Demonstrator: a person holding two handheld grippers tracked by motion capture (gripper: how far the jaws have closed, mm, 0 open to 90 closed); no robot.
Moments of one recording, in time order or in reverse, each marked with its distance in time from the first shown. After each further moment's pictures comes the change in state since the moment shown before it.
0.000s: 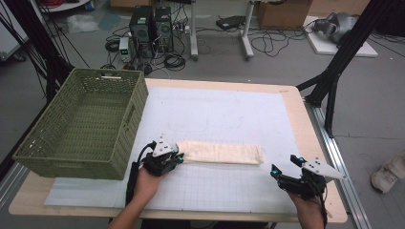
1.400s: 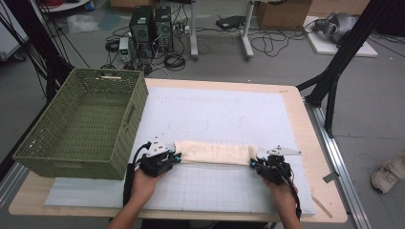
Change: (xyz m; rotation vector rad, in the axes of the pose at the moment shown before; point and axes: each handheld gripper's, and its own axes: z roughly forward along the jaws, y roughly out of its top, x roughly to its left) left arm 0.005 -0.004 -0.009 -0.033 -0.011 -0.022; right arm 0.021 -0.004 0.083 0.277 0.106 0.042
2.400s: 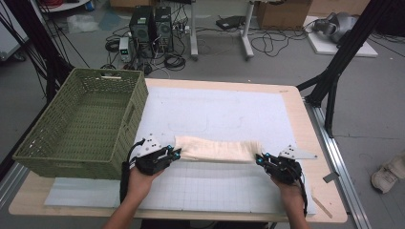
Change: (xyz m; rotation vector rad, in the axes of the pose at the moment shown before) left arm 0.001 0.013 -0.019 -0.132 -0.071 0.021; right arm -0.016 0.000 -0.025 -0.205 0.113 -0.088
